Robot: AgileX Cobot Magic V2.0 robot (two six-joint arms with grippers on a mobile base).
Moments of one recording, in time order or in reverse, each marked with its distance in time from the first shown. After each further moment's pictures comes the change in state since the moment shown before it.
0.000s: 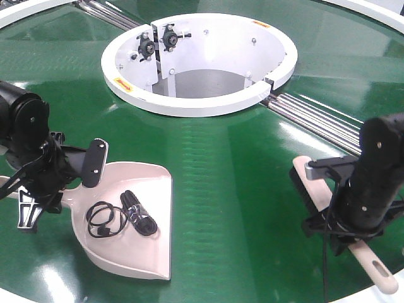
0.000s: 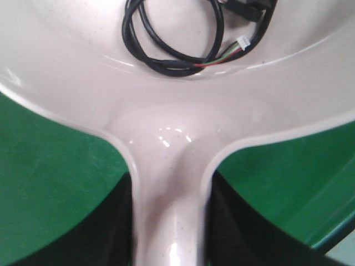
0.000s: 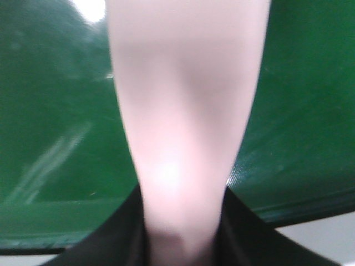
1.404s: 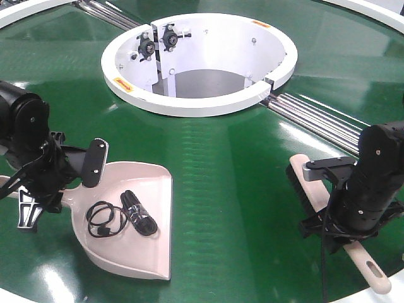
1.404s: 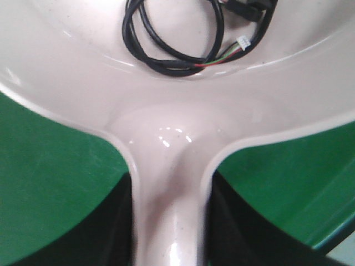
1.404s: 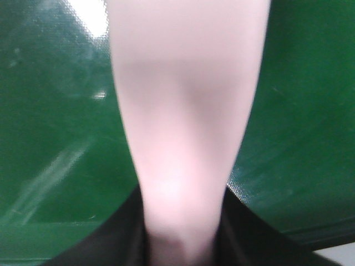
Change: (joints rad) left arm 0.000 0.000 0.000 0.002 -0.004 0.000; right arm -0.001 0.000 0.029 0.006 -0.075 -0.010
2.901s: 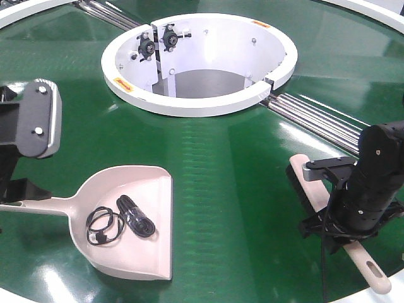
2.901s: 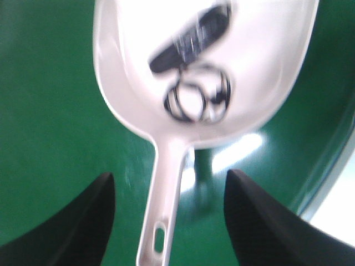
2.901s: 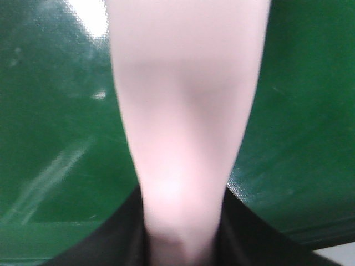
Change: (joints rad) left arm -0.003 -0.447 0.000 -0.286 0.101 0.006; right arm 0.000 0.000 0.000 0.000 0.000 0.000
